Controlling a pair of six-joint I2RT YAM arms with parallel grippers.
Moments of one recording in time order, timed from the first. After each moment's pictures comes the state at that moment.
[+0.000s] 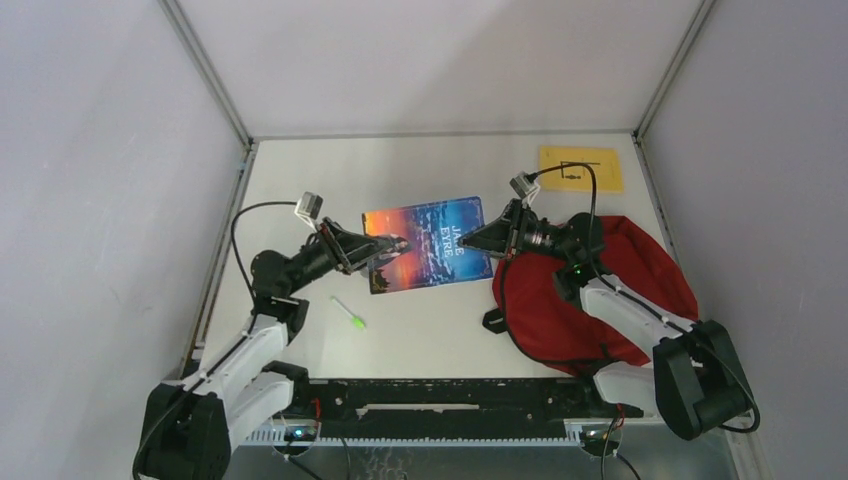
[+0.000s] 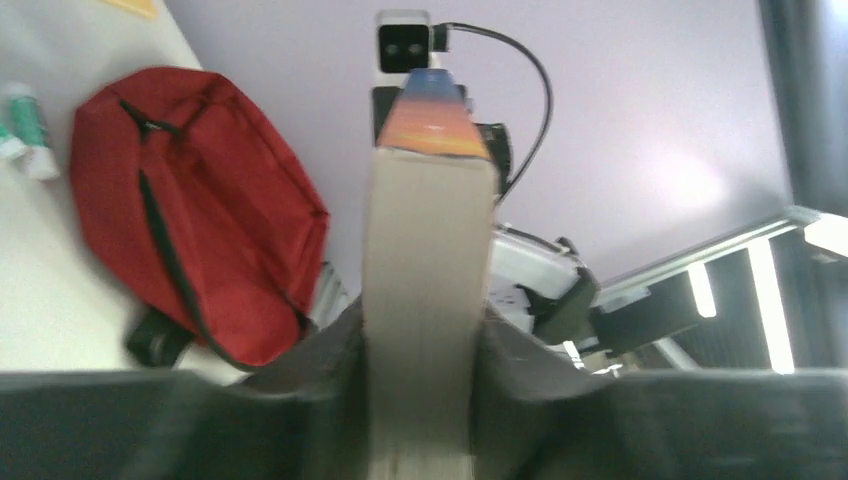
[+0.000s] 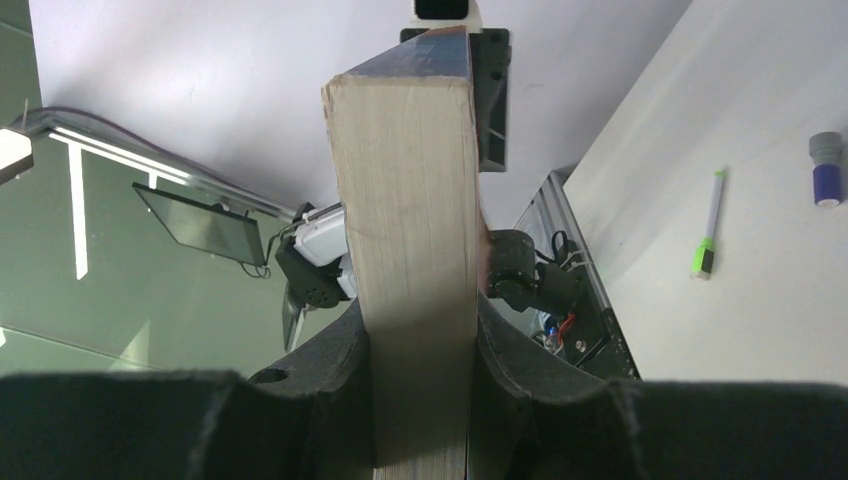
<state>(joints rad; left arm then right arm) -0.24 0.92 0.36 0.88 0.82 -1.44 0.39 1.19 0.58 0.89 -0.95 1.42</state>
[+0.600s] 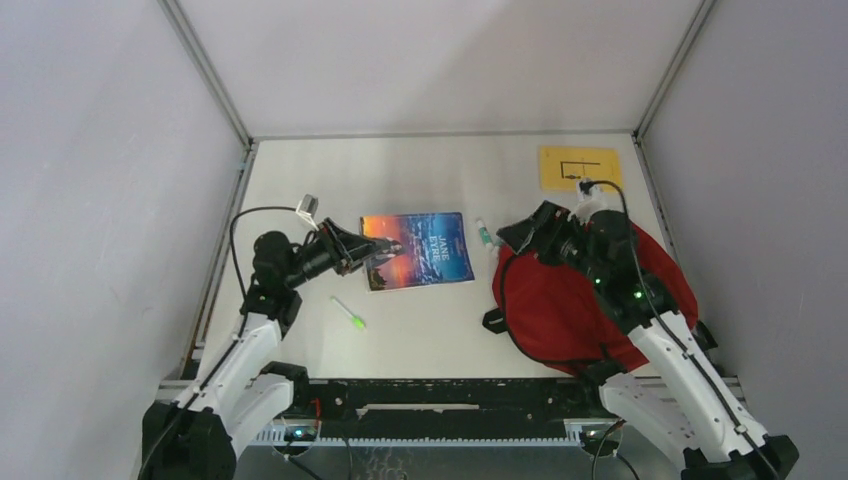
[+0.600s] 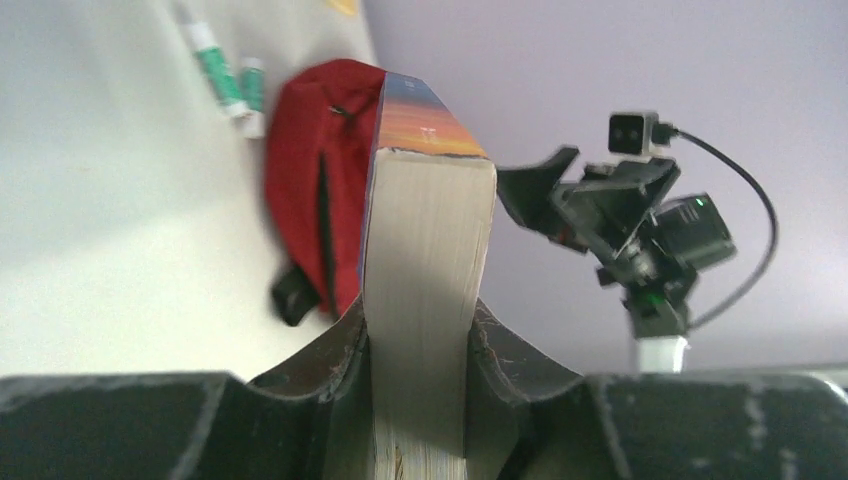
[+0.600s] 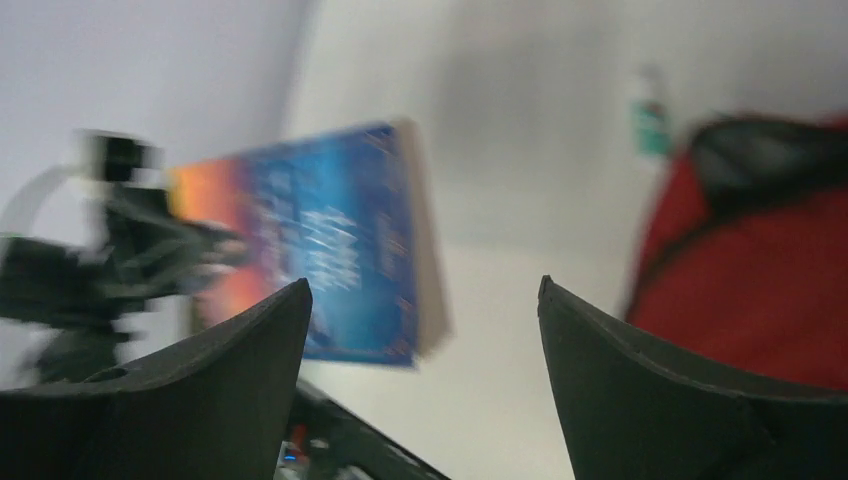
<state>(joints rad) -0.17 0.87 0.42 0.44 0.79 -1.23 0.37 0.80 0.82 -0.31 -0.31 0.74</state>
